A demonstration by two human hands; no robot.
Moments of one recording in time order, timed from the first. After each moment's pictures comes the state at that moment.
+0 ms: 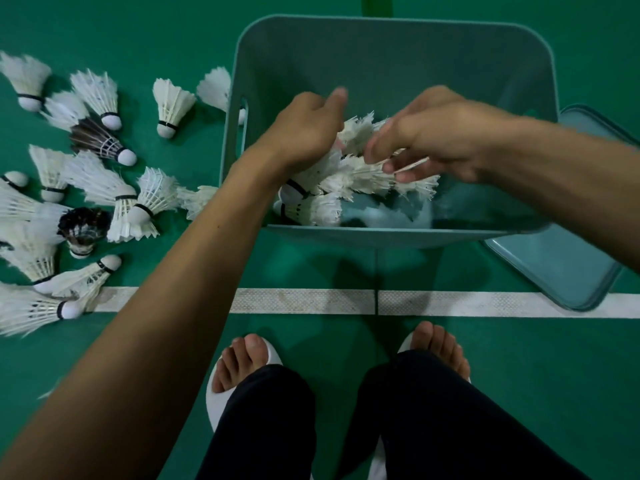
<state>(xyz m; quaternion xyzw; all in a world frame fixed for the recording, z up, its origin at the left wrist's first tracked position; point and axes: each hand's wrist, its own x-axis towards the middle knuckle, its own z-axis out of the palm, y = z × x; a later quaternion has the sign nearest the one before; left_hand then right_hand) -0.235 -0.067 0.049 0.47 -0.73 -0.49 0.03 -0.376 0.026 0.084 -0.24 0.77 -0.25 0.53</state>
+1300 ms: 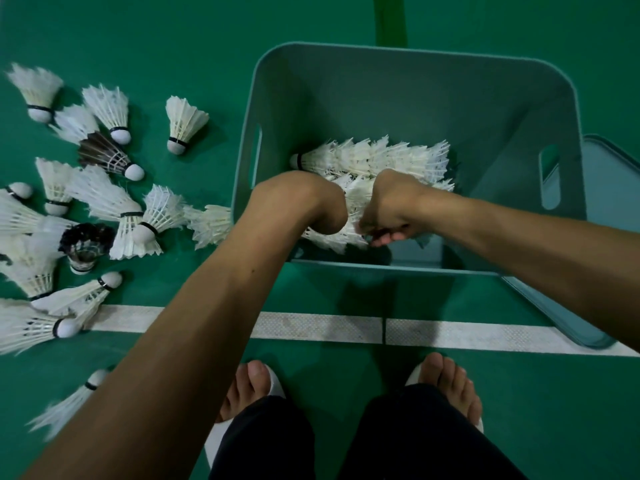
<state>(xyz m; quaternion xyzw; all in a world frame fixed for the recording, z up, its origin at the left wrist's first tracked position) -0.231 -0.059 0.039 0.39 -0.80 -0.25 -0.37 -0.345 0.004 0.016 -0.32 0.82 0.04 0.48</state>
